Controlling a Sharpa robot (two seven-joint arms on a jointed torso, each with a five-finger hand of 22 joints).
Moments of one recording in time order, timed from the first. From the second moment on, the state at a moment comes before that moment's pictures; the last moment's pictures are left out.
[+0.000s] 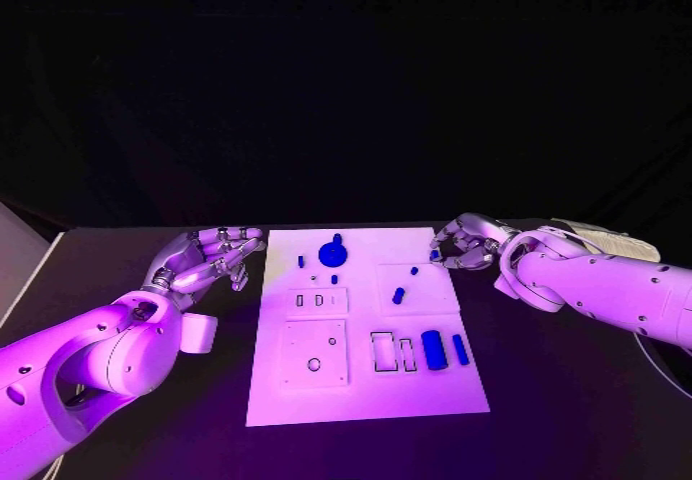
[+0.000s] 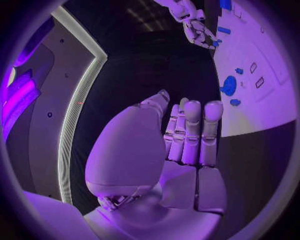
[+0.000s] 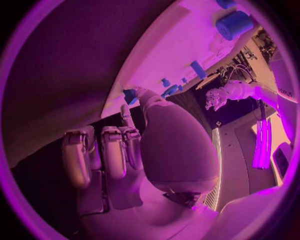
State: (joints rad) left arm 0.99 -0.91 0.24 1.63 -0.22 -0.32 0.33; left_hand 1.53 -0.18 0.34 0.25 0.05 0.87 0.19 0.30 0.22 1.12 0.12 0.17 0.10 1.17 0.05 1.09 0.74 0.16 1.08 0.14 1.19 0.84; right arm 1.26 -0.94 -0.11 1.22 -1.17 -0.37 0.13; right_hand 1.44 -0.22 0.25 0.23 0.26 0.99 0.16 0.10 0.25 1.46 0.07 1.57 1.31 1.47 -0.01 1.55 1.31 0.01 1.47 0.09 1.57 1.31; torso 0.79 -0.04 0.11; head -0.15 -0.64
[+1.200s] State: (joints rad) left arm 0.99 -0.91 0.24 1.63 -0.22 -0.31 0.33; left_hand 1.53 -0.18 0.34 0.25 0.05 0.87 0.19 0.30 0.22 1.12 0.12 0.17 0.10 1.17 0.05 1.09 0.74 0.16 1.08 0.14 1.19 0.84; right arm 1.25 -0.93 -0.12 1.24 -1.18 -0.46 0.12; right_hand 1.45 -0.16 0.37 0.22 0.18 1.07 0.12 0.17 0.27 1.47 0.05 1.57 1.31 1.47 -0.02 1.56 1.31 0.01 1.47 0.09 1.57 1.31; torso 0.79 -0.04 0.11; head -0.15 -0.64
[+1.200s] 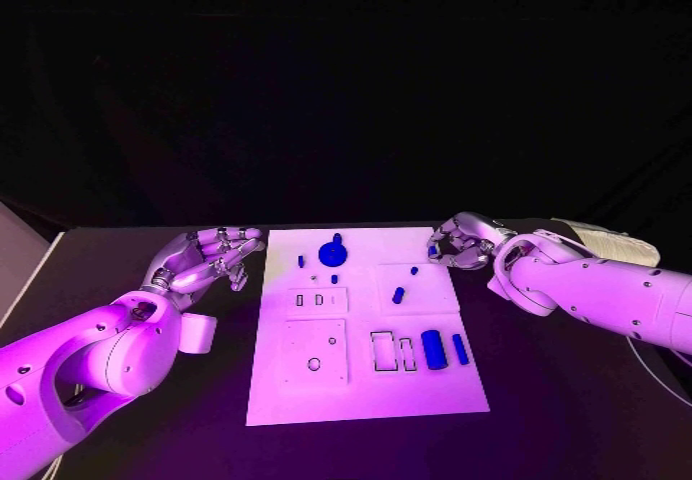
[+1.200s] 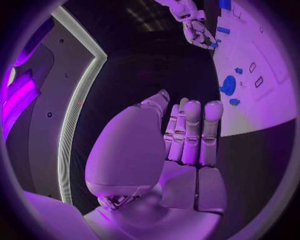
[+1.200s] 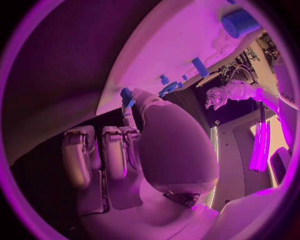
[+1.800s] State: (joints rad) left arm 0.99 -0.91 0.24 1.62 -0.22 -0.31 0.33; left_hand 1.53 -0.18 0.34 0.25 0.05 0.87 0.19 0.30 0.22 1.12 0.12 0.18 0.10 1.17 0.05 1.09 0.74 0.16 1.08 0.14 1.20 0.84; right arm 1.29 -0.90 -0.11 1.46 -1.21 -0.55 0.02; right_hand 1.43 -0.16 0.38 0.22 0.15 1.07 0.12 0.18 0.27 1.47 0.04 1.57 1.31 1.47 -0.02 1.56 1.31 0.01 1.47 0.09 1.57 1.31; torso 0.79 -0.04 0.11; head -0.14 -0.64
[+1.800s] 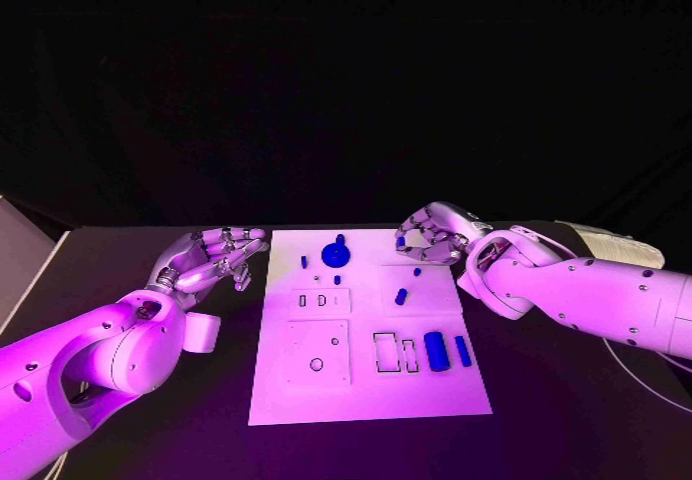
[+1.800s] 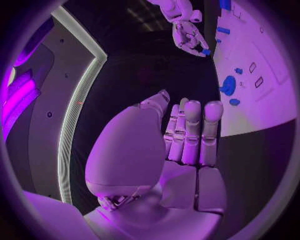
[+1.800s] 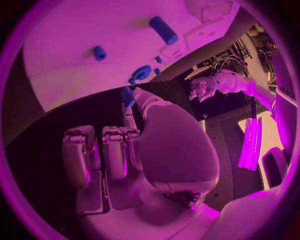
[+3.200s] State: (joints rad) left arm 0.99 -0.90 0.24 1.62 -0.22 -0.30 0.32; left_hand 1.53 -0.18 0.34 0.25 0.05 0.87 0.19 0.30 0.22 1.12 0.12 0.18 0.10 1.17 0.05 1.09 0.74 0.16 1.08 0.14 1.20 0.85; right arm 1.21 -0.66 -0.14 1.59 -1.52 -0.56 -0.42; right_hand 1.40 -0.19 0.38 0.23 0.17 1.08 0.12 0.19 0.28 1.47 0.04 1.57 1.31 1.46 -0.03 1.56 1.31 0.01 1.47 0.08 1.57 1.31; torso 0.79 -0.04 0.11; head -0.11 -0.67
